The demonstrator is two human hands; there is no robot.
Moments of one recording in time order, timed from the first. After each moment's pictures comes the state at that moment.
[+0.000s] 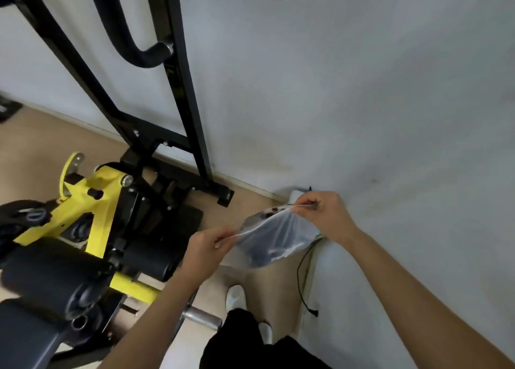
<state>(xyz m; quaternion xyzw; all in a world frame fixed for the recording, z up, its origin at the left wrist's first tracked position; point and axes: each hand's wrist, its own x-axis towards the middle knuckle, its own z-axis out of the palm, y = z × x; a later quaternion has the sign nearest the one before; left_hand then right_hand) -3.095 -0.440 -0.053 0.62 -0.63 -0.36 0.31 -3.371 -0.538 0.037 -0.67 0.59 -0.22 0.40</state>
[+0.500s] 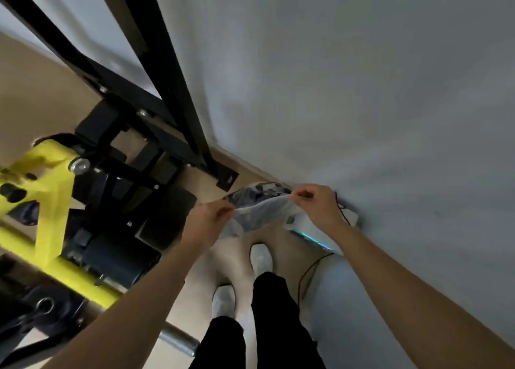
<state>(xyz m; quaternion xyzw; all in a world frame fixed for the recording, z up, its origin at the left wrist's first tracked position) -3.099 -0.638 -0.233 0.73 -0.54 -0.35 0.21 -3.359 -0.746 -0.208 -0.65 0.61 -0.14 0.43</state>
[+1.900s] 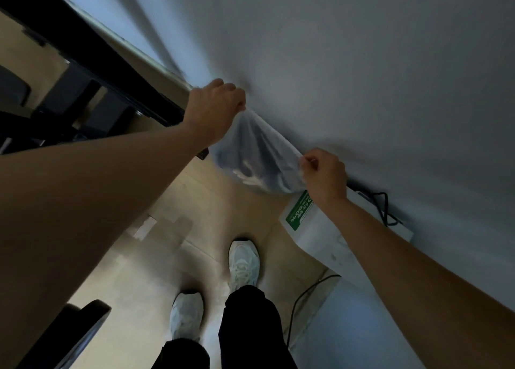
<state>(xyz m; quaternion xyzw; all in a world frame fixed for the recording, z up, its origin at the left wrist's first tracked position) -3.136 -0.901 -0.543 0.68 -0.72 -0.09 0.04 -3.395 -0.872 -0.547 -0.65 0.67 -0.07 0.35</state>
